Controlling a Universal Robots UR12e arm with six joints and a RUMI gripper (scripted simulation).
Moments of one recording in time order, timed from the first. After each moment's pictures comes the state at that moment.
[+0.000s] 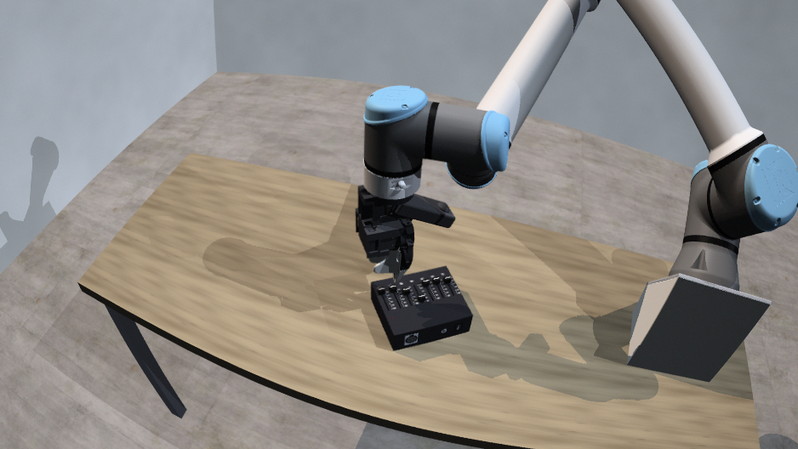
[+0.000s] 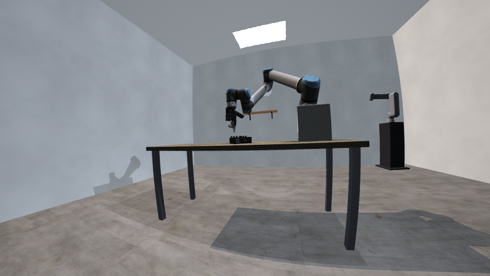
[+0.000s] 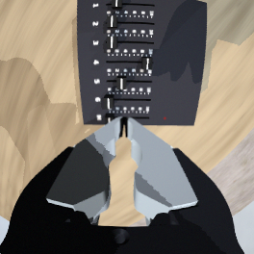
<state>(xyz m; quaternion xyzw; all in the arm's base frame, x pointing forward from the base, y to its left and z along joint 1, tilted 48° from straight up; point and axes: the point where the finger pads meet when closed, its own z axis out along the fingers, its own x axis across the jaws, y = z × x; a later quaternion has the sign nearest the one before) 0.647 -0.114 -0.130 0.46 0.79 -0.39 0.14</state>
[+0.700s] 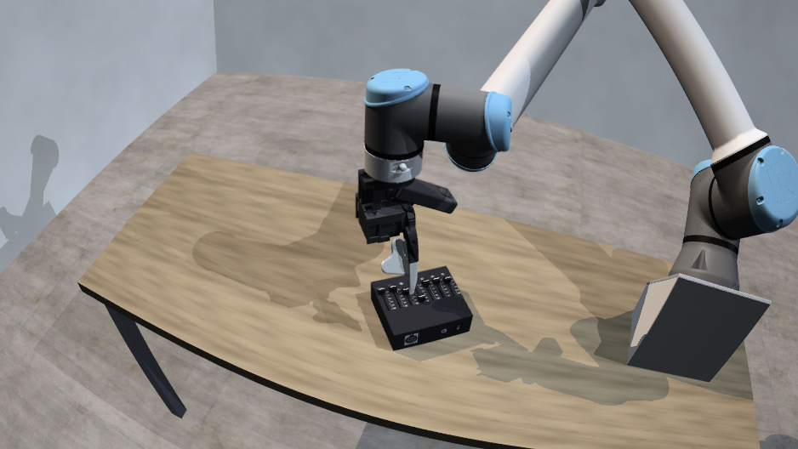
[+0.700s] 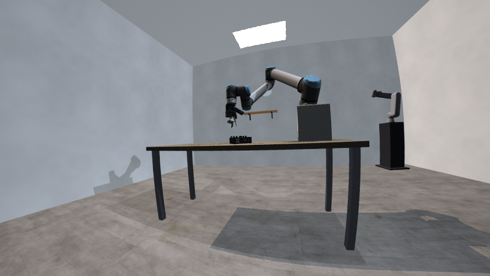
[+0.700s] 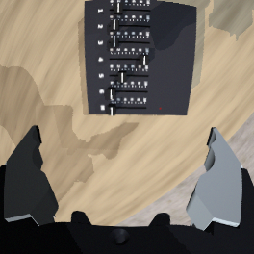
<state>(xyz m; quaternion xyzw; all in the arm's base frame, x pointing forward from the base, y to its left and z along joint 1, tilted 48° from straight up) 0.651 -0.091 -0.109 0.46 0.79 -0.38 0.14</state>
